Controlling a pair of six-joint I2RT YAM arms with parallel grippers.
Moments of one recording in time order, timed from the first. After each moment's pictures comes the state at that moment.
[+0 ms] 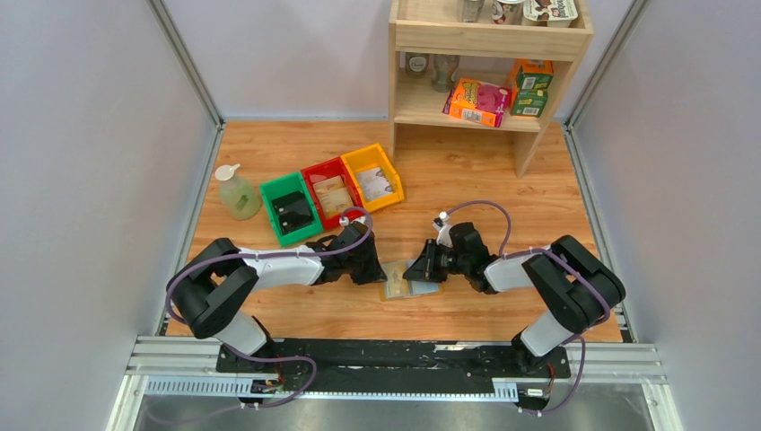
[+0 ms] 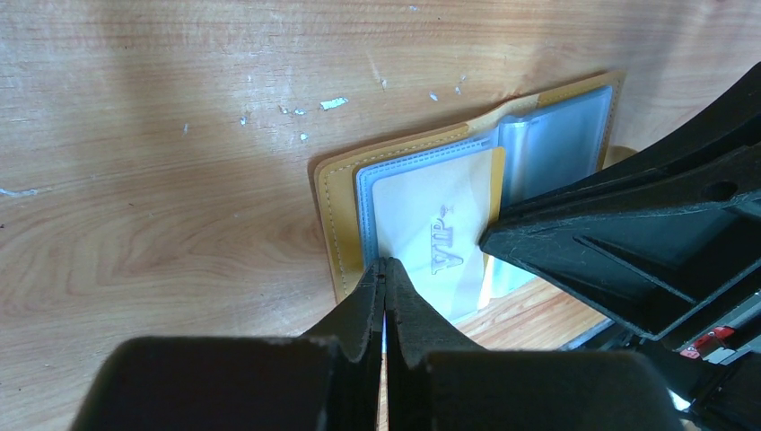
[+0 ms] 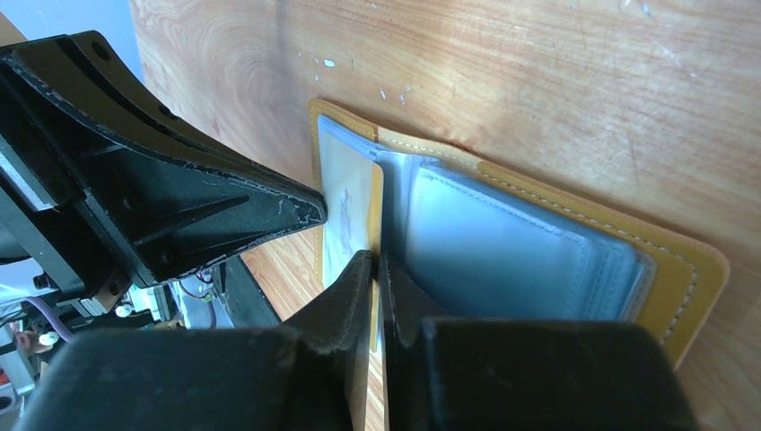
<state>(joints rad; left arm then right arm) -0.84 1.54 0.66 -0.02 0.06 -1.00 0.58 1.58 0.41 0.53 -0.53 0.85</state>
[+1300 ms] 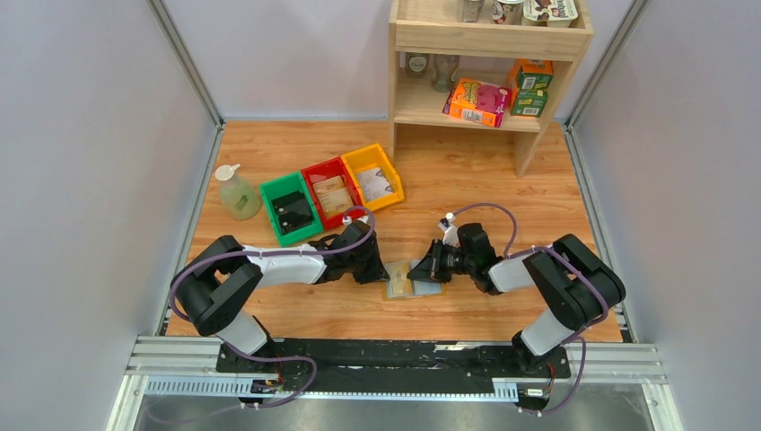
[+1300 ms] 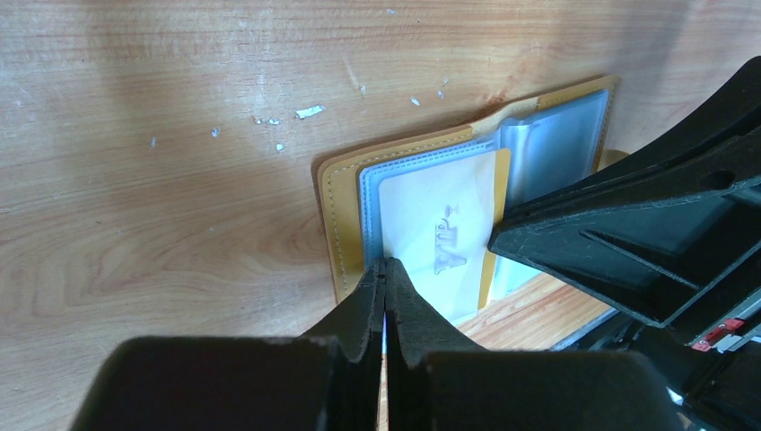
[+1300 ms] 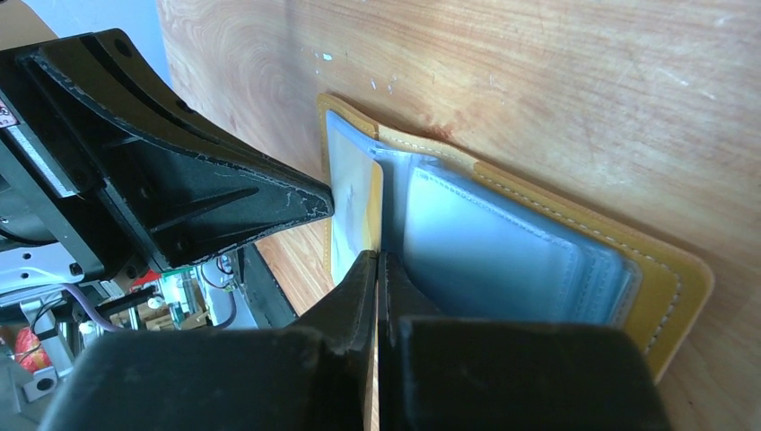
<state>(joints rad) -0.84 1.57 0.68 -0.01 0.08 -1.00 0.51 1.60 0.37 0.59 -0.62 0.88</state>
